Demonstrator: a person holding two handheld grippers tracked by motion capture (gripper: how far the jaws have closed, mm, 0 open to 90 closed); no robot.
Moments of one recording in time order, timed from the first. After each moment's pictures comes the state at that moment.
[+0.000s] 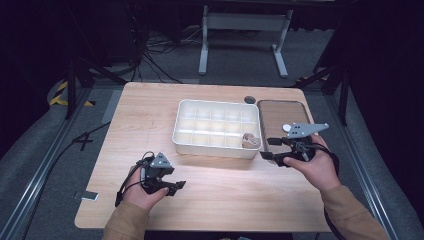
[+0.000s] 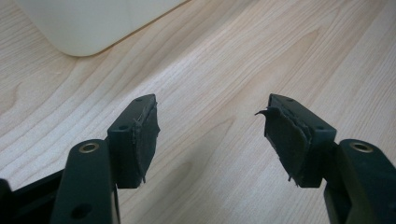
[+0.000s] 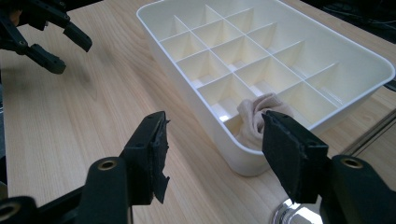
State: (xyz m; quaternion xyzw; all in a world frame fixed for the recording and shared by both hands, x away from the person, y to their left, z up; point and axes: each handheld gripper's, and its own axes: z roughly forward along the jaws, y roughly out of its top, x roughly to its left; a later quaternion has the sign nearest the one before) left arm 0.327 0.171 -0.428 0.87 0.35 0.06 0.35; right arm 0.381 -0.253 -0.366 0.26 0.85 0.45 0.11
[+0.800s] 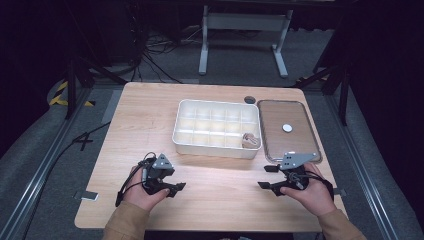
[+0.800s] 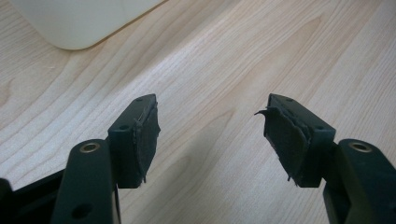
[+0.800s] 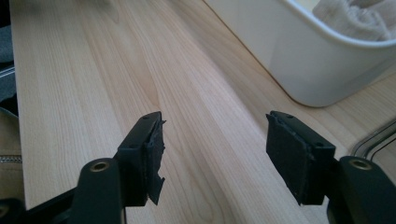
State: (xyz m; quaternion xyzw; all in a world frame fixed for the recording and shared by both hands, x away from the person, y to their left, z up) left arm 0.327 0.169 -0.431 0.88 0.34 0.06 0.33; right arm 0.342 -0.250 -0.433 0.24 0.88 0.41 0.08
